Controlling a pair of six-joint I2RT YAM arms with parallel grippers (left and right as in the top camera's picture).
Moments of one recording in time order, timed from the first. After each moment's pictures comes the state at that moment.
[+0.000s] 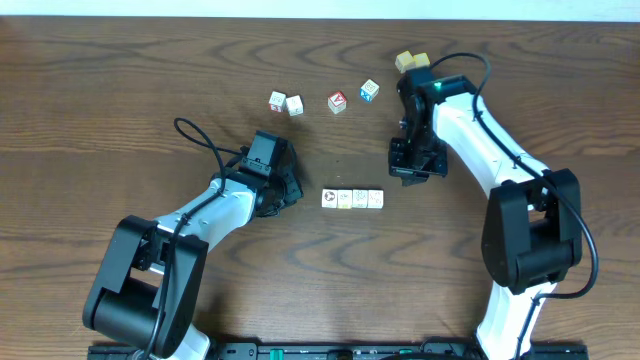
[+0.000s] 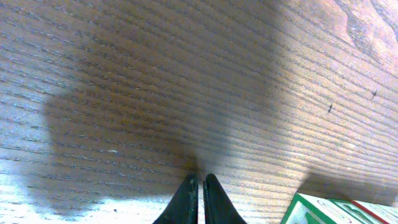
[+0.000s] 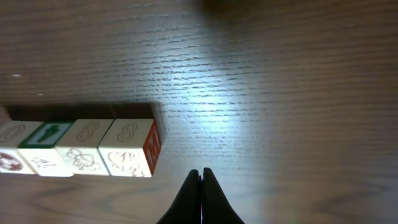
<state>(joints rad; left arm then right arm) -0.37 1.73 0.85 -0.29 0.16 -0.78 0.30 2.03 1.56 -1.21 -0.14 0.40</state>
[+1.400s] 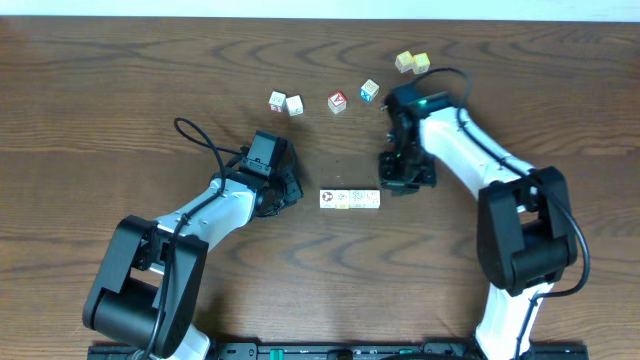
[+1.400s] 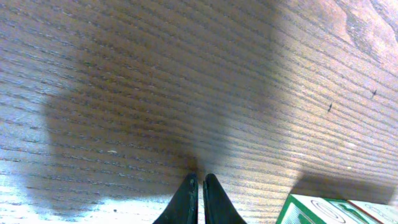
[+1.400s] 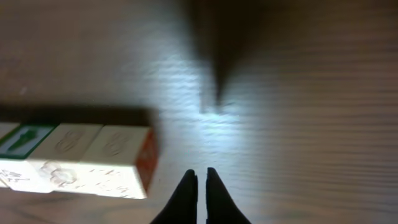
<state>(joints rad) -0.37 1.73 0.85 -0.29 0.16 -0.77 0.31 2.03 1.46 -1.11 -0.16 0.38</state>
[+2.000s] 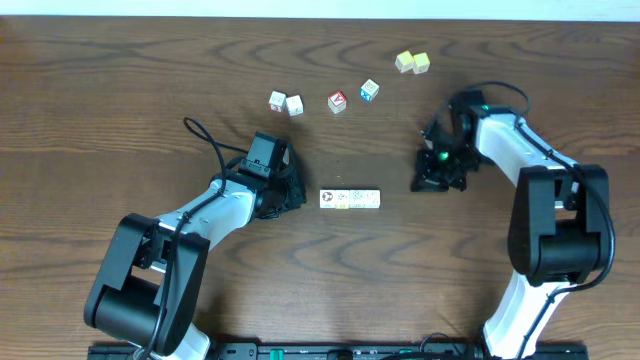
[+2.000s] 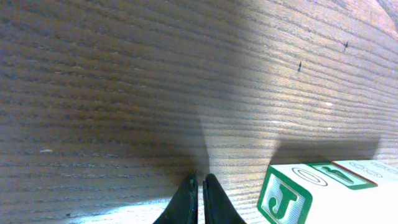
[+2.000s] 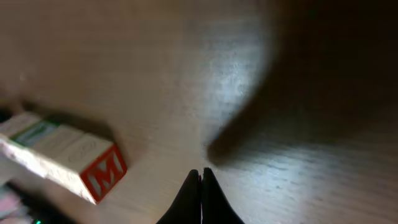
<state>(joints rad) -0.37 1.74 0.84 -0.26 0.29 -0.65 0.05 2.03 1.29 -0.91 -0.49 0.13</state>
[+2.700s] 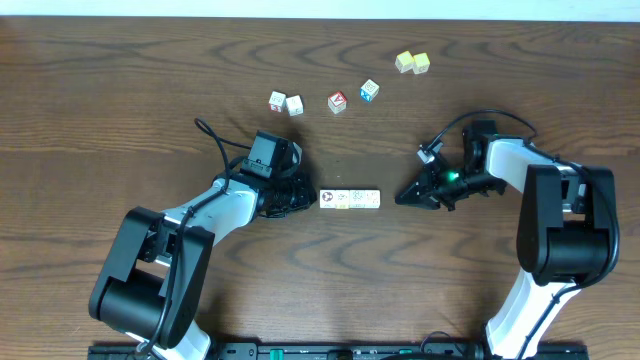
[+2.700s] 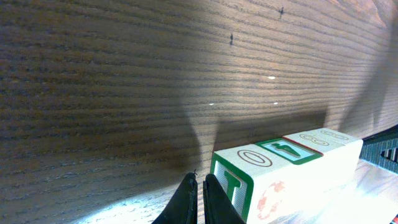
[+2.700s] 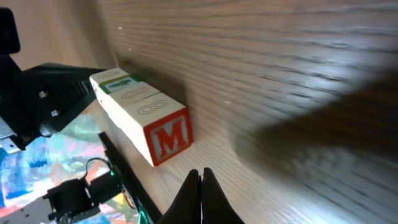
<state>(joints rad) -0.37 1.77 0.84 -0.19 0.47 -0.61 0.00 2.03 1.11 -0.78 -0.90 0.00</state>
